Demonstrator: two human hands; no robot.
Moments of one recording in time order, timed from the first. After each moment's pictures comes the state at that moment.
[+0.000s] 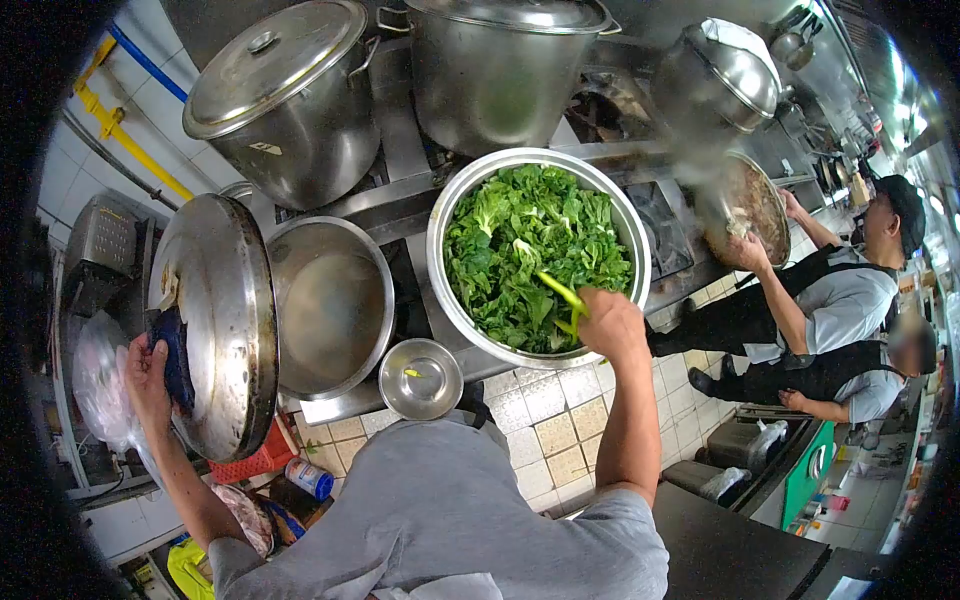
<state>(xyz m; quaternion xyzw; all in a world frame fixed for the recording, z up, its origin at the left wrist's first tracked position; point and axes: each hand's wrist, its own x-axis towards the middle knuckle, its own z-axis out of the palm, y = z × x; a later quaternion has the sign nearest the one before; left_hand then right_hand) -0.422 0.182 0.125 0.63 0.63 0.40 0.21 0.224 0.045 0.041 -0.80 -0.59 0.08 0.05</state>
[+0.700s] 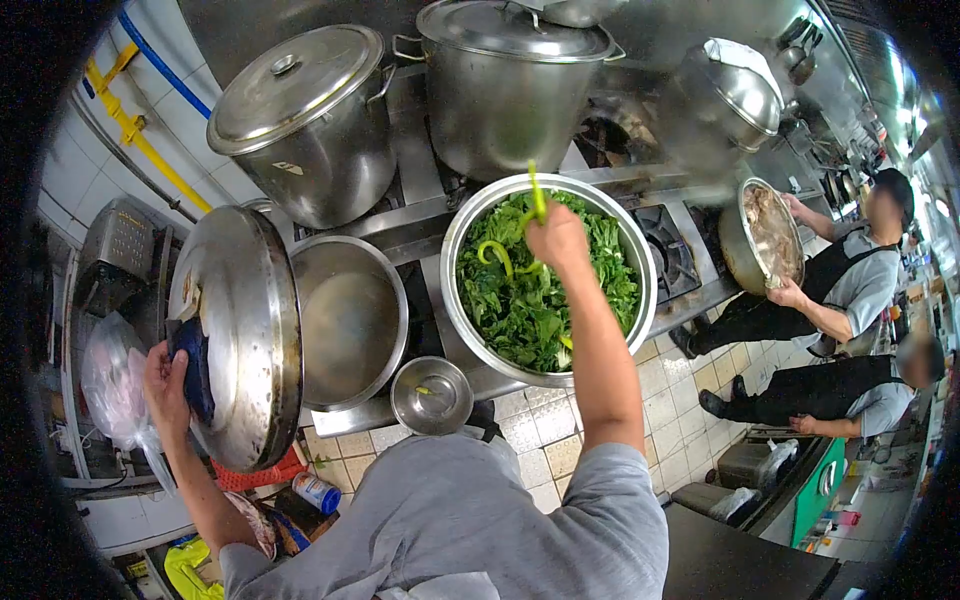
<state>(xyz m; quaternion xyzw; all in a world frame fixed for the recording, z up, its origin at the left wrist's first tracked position) -0.396 0.161 0.142 0.63 0.62 0.41 0.22 0.215 0.219 0.026 -0.82 -0.50 0.14 0.25</state>
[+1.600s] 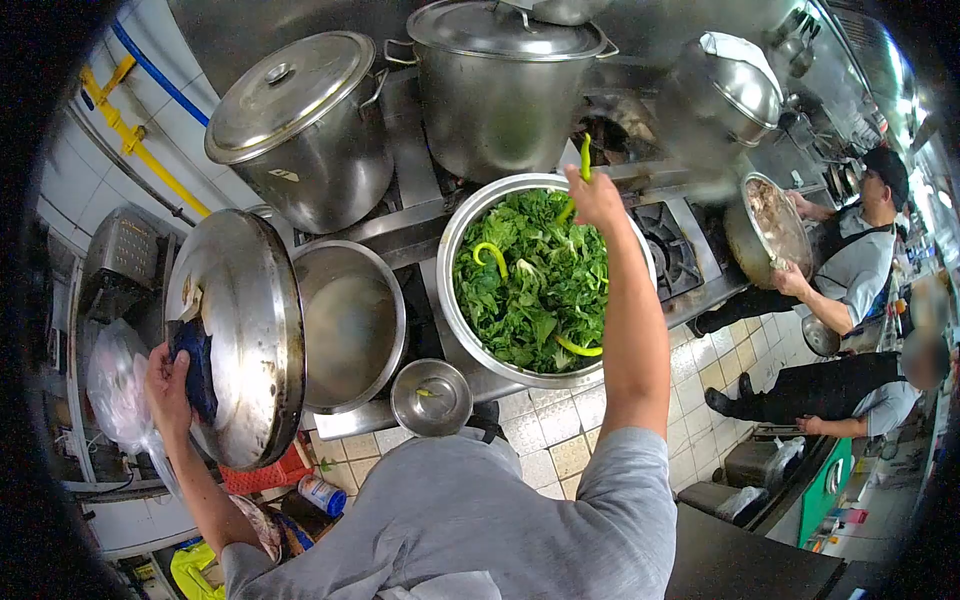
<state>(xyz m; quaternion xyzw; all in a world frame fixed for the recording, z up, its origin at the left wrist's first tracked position) -0.397 0.165 0.143 0.62 0.65 0.39 0.18 0.309 0.248 0.044 -0.81 -0.41 0.25 0.34</state>
